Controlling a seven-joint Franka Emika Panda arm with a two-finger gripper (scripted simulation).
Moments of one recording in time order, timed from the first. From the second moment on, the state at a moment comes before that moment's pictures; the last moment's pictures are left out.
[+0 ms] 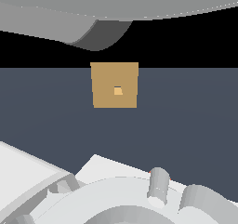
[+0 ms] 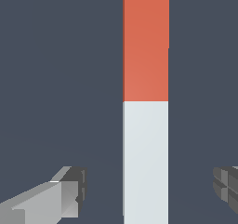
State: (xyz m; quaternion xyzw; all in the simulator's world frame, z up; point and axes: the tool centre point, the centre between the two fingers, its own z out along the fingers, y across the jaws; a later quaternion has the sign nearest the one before) arm 0.002 -0.296 0.056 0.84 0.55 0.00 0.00
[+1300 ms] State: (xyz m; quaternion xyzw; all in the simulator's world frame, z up) arm 0.002 -0.293 0.016 0.84 0.55 0.00 0.00
